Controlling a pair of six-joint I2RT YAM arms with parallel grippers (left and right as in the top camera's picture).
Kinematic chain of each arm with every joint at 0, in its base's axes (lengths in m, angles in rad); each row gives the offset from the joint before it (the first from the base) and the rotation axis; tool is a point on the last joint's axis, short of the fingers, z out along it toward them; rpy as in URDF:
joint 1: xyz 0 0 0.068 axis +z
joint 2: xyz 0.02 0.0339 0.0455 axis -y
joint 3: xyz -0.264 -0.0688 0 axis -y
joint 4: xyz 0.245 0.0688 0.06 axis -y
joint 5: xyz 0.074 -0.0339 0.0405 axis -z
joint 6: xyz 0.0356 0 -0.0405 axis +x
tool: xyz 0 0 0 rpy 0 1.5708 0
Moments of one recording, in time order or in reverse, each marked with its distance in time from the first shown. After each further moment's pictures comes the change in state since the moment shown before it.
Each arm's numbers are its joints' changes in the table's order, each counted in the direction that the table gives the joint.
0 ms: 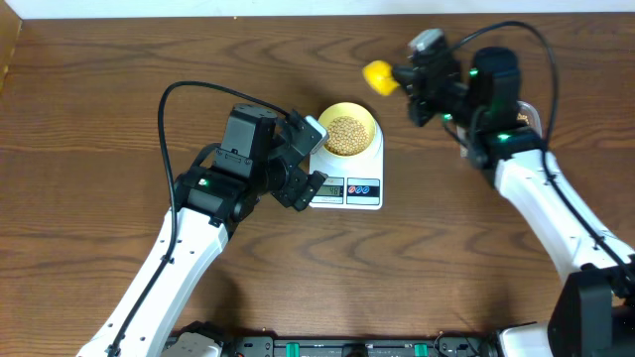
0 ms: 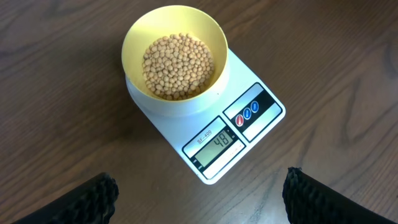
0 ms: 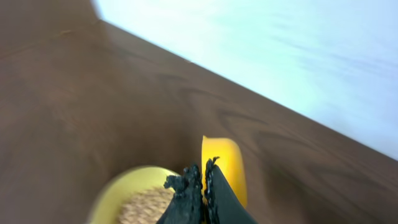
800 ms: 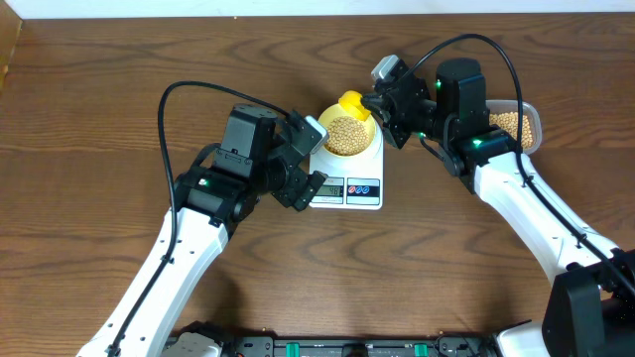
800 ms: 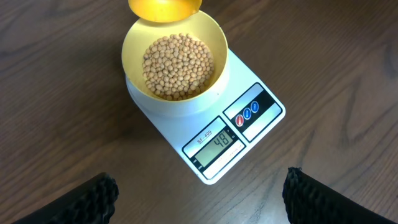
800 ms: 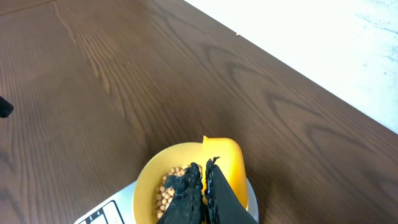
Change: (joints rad) left arm 0.000 0.000 0.000 0.000 0.000 0.000; right arm 0.133 -0.024 0.000 -0.101 -0.043 -0.147
